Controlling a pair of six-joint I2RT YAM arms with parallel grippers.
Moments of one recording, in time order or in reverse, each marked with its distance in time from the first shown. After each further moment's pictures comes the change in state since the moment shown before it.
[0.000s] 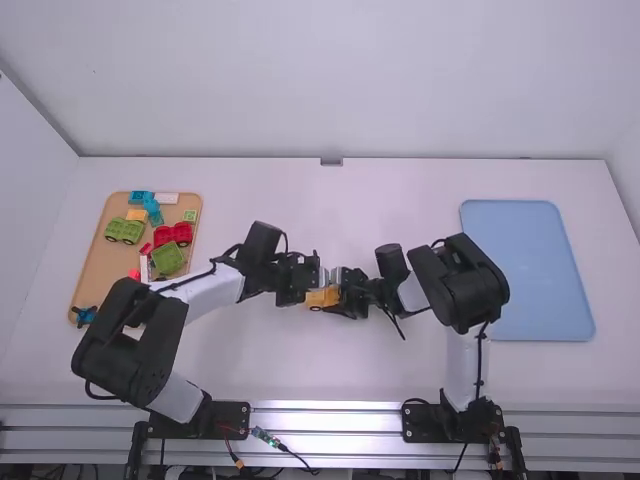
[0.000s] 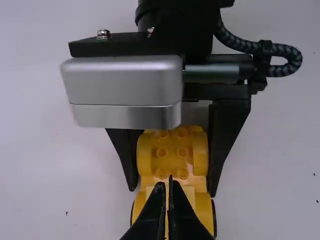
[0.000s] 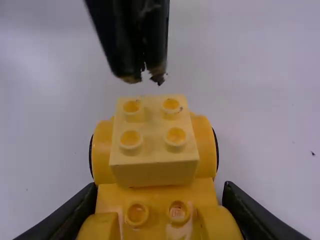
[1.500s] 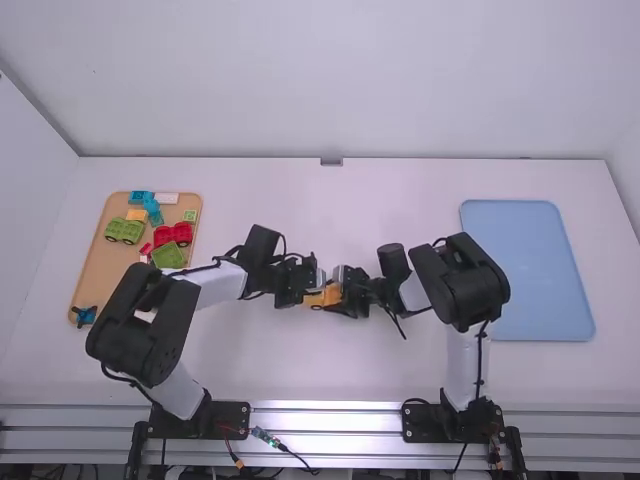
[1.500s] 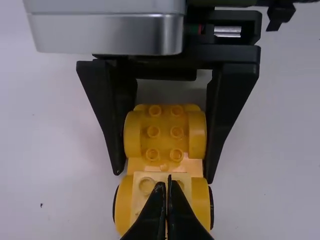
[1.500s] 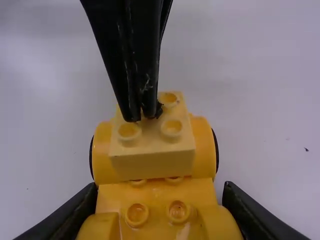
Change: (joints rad) left arm 0.031 0.093 0.000 0.029 0.035 0.006; right arm -0.013 0.006 0.000 0.015 -0.020 0.021
